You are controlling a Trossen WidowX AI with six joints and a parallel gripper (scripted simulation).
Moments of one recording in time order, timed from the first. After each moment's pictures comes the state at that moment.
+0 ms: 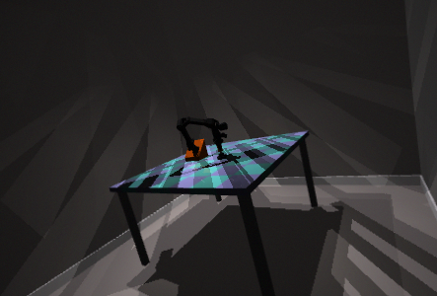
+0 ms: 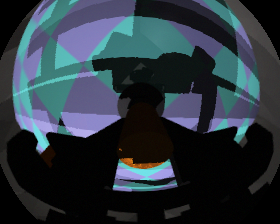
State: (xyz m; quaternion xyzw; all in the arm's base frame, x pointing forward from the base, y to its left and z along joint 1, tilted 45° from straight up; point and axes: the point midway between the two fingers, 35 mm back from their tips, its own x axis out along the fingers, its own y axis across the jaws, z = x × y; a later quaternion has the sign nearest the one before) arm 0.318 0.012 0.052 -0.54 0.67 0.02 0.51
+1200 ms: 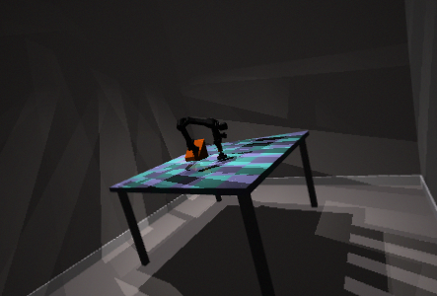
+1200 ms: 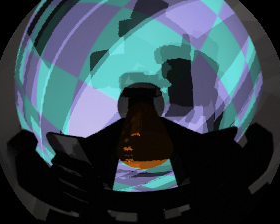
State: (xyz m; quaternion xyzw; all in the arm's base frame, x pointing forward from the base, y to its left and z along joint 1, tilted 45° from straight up) arm 0.318 0.012 0.052 -0.48 0.67 -0.05 0.56
